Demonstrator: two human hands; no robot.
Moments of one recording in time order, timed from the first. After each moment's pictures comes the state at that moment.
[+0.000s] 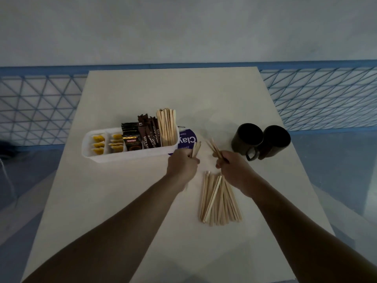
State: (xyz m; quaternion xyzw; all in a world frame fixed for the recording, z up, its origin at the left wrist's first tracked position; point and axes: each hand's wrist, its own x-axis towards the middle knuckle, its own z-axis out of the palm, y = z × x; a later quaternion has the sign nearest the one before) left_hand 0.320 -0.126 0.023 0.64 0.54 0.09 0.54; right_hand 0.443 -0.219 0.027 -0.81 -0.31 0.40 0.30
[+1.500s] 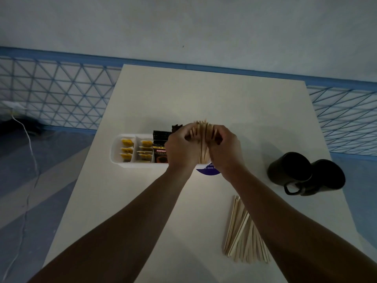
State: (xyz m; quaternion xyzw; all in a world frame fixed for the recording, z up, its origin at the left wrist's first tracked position) left_hand 0.300 -0.027 0.038 0.60 0.57 0.34 0.45; right_hand 0.399 -0.069 0.027 -0.78 -0.38 0.28 0.41
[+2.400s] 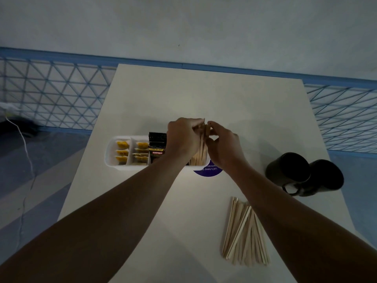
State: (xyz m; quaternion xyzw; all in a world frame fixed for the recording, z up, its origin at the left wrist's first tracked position) left_hand 0.311 0.009 0.035 0.76 0.50 0.25 0.35; right_hand 0.418 -0.057 0.027 -0.81 -0.44 0.25 0.30
